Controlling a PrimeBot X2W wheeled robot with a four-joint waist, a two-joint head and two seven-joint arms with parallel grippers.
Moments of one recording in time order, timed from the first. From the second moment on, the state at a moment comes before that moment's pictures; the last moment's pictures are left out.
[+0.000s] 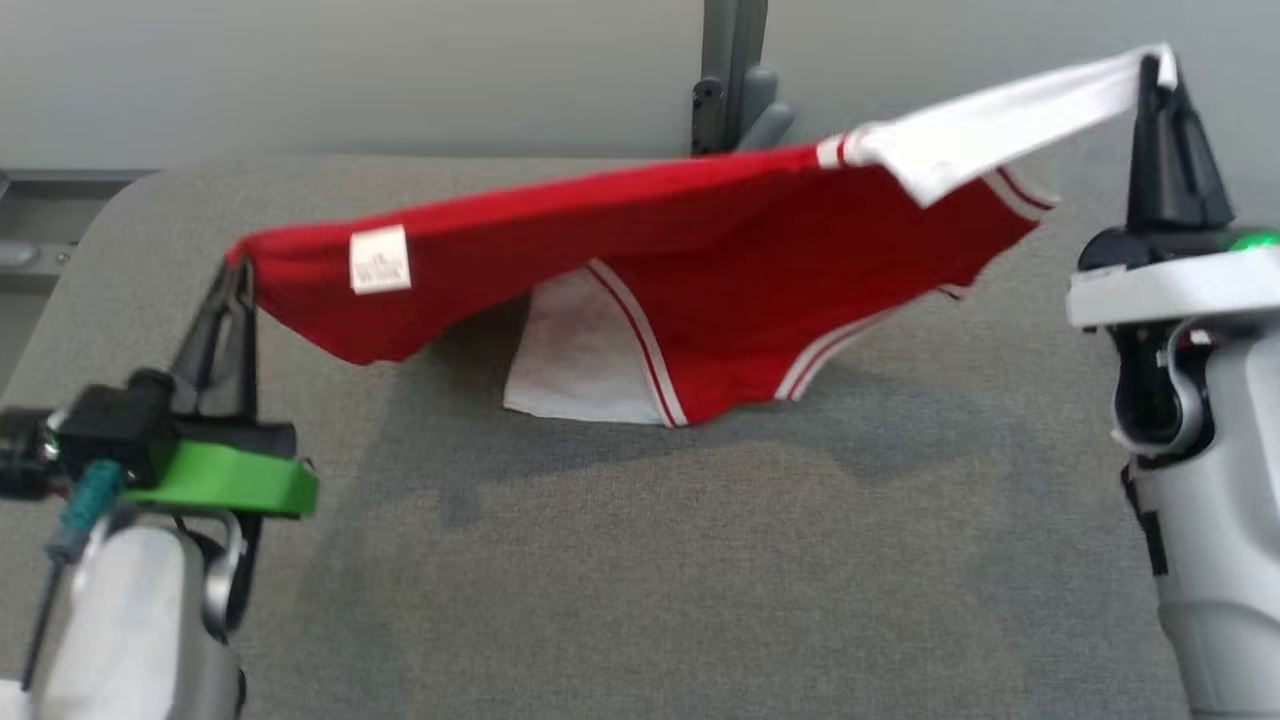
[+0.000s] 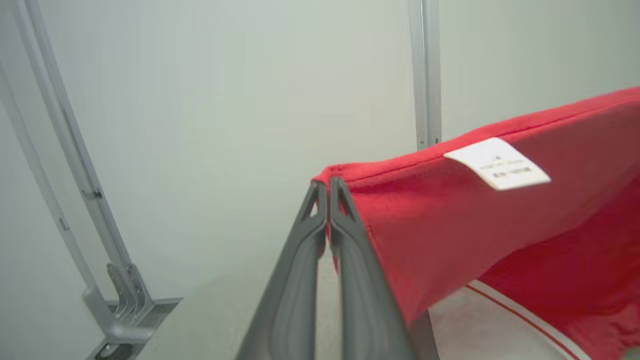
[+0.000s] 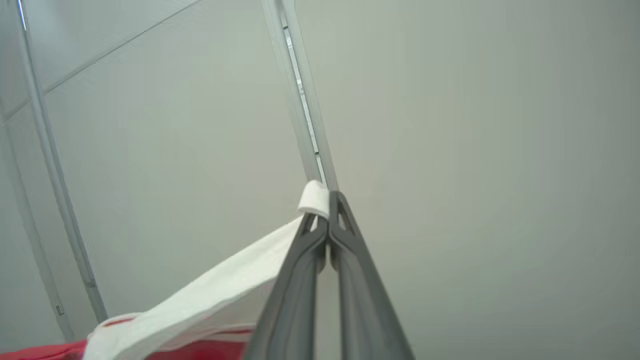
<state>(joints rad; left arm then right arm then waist) -0.31 0.19 -0.04 0.22 -0.13 -0.12 -0.26 -0.52 -0.16 -0.04 0.22 0.43 0.13 -0.26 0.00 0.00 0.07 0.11</state>
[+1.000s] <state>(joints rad) -1.25 0.47 -0.28 0.48 -0.18 -0.13 -0.21 -1.41 -0.37 0.01 0.50 0.27 0.13 -0.22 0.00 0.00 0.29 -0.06</state>
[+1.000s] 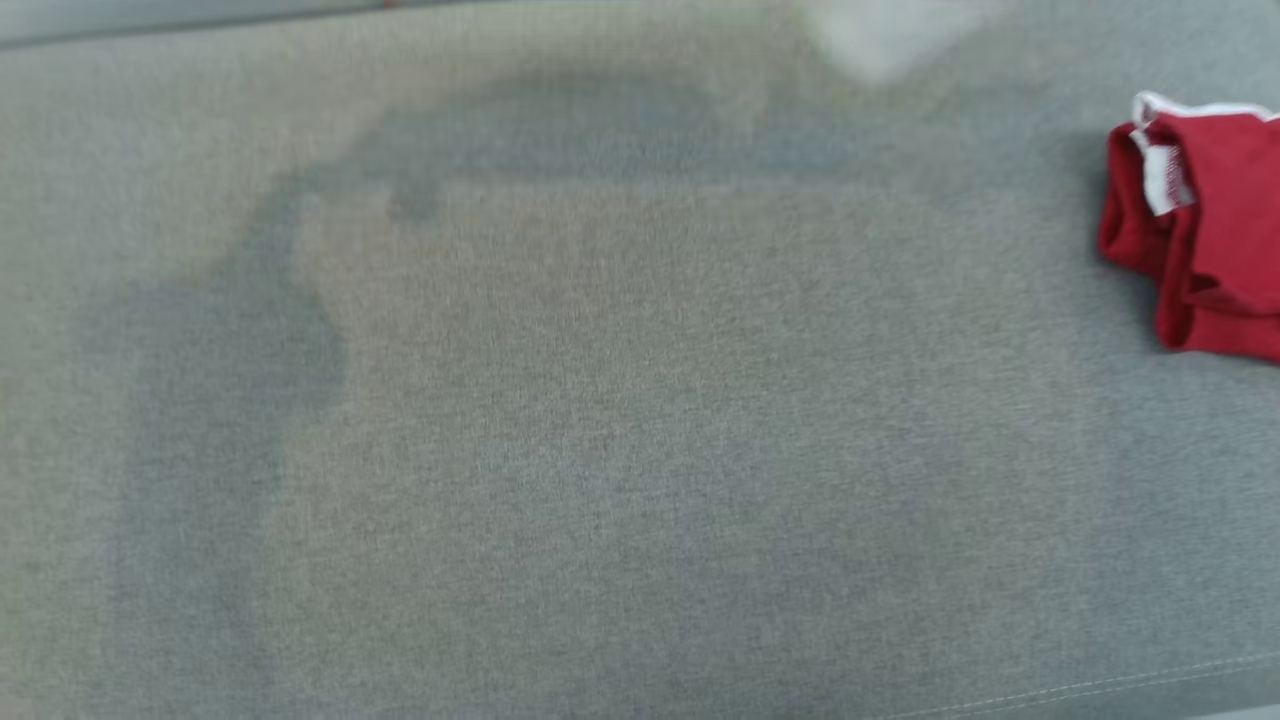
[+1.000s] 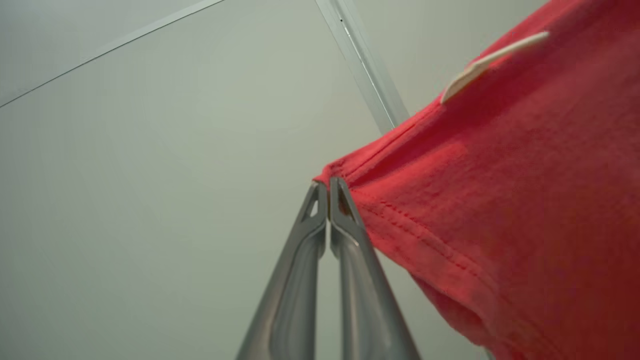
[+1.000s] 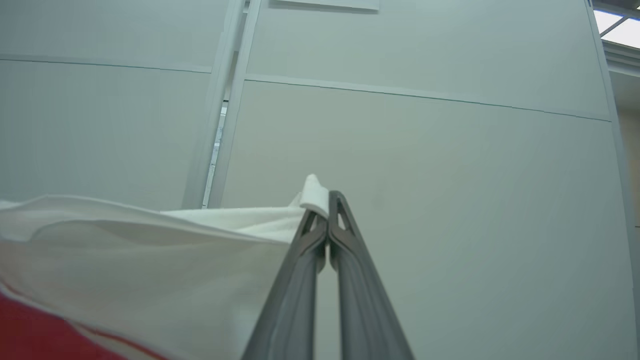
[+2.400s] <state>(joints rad) 0.14 0.05 0.02 0.55 -0.17 -0.12 -0.26 0.15 -0.30 0.11 0.48 0.51 0.13 -0.26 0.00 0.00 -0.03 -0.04</state>
